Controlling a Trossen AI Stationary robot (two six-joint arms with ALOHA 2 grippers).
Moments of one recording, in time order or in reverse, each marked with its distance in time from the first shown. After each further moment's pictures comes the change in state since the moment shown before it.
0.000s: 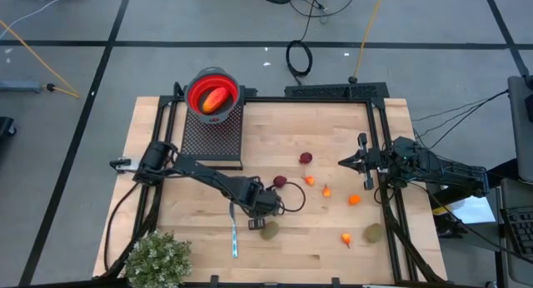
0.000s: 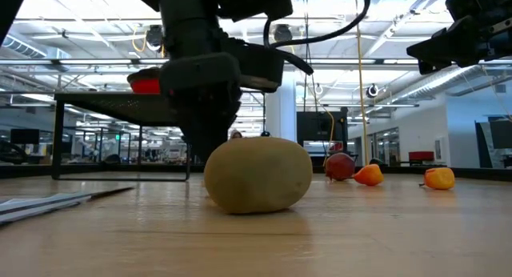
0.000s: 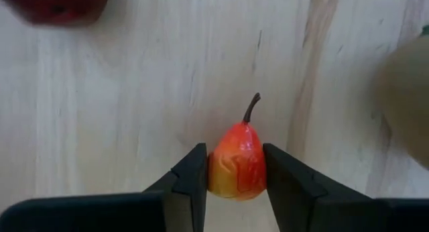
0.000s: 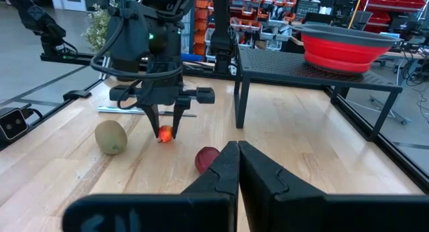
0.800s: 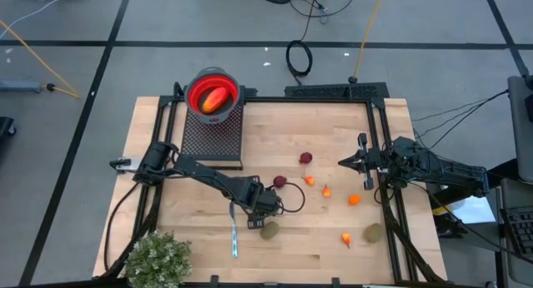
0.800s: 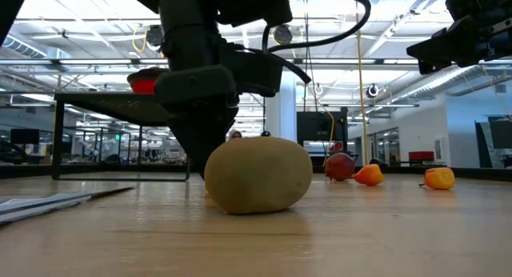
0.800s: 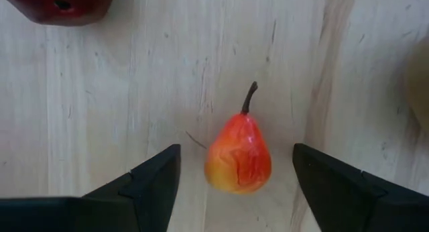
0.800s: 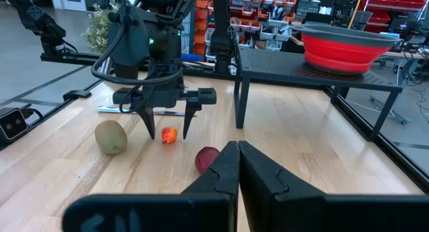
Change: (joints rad) left arm 0.000 0.014 0.000 -0.010 -0.029 0.034; right arm 0.000 0.000 0.000 0.000 0.000 0.000
